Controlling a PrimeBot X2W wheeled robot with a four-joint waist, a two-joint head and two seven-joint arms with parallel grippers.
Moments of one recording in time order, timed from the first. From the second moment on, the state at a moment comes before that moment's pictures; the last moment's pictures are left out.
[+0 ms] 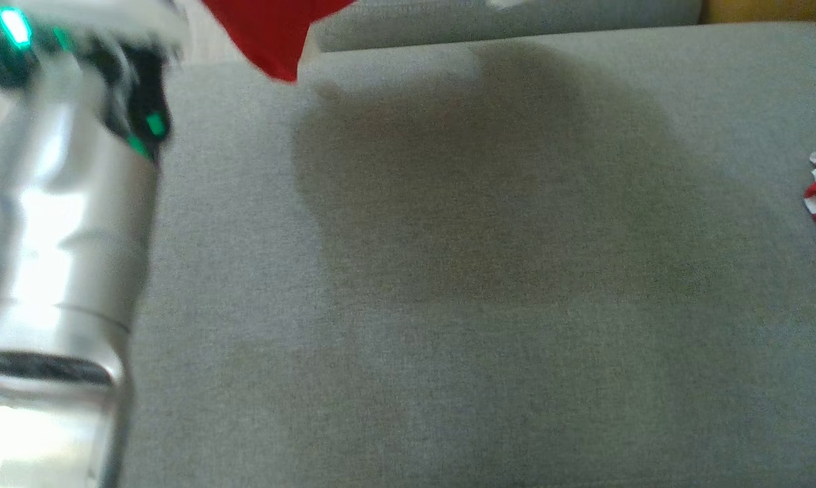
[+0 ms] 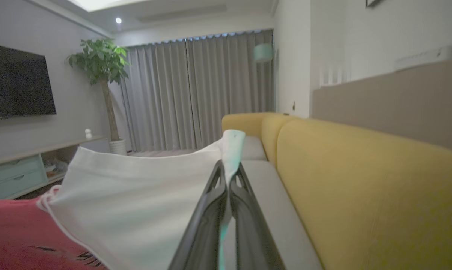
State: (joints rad) left arm -1.14 0.15 -0.28 0.93 -0.72 -0.03 -0.15; right arm -1.16 -0.37 0.24 0.74 0.50 0.13 0.02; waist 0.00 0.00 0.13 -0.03
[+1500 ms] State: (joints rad) left arm 0.27 0.40 -0.25 -0.33 -0.62 0.40 0.23; right arm 0.37 -0.17 -0.05 -0.24 0.56 0.13 0.40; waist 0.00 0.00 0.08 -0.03
